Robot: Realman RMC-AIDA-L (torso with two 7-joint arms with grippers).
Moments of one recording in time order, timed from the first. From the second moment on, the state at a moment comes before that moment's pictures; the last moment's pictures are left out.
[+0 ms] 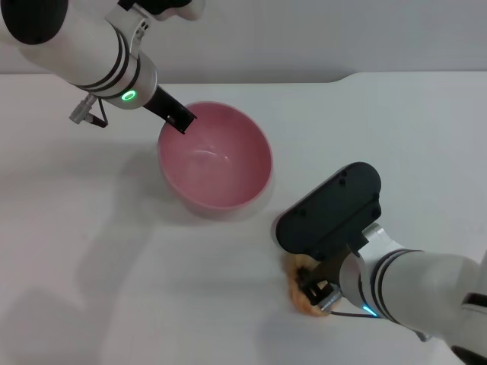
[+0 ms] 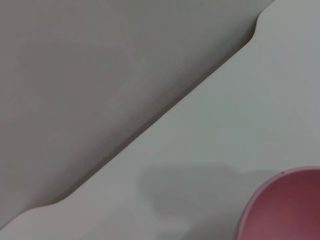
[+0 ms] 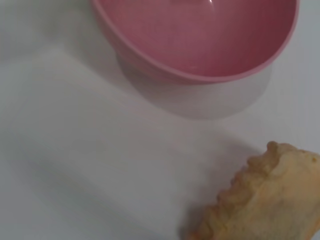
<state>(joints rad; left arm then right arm) -0.80 -2.07 1.55 1.15 -0.35 -1.13 0.36 0.34 2.08 -2.39 -1.53 0.01 1.10 0.42</state>
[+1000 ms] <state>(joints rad) -0.80 -2.07 1.55 1.15 -0.35 -1.12 0.36 0.34 2.08 -2.38 -1.67 -0.02 1.16 0.40</state>
